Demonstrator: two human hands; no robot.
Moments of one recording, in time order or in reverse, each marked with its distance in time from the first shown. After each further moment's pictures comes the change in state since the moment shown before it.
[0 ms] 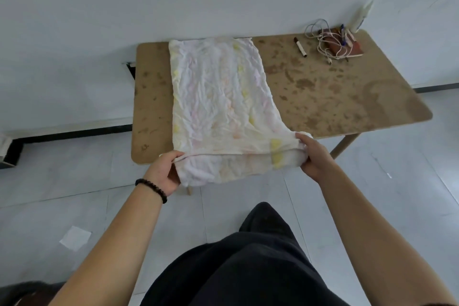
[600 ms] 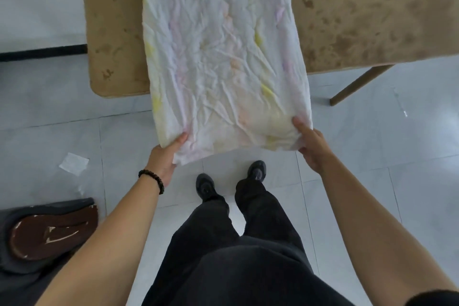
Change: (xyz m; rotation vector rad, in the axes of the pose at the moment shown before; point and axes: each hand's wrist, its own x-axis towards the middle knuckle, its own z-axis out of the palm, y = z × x) left_hand 0.070 -0.142 -0.056 0.206 0.172 0.000; right_hand 0.059 0.132 -0.075 -0.270 0.005 0.153
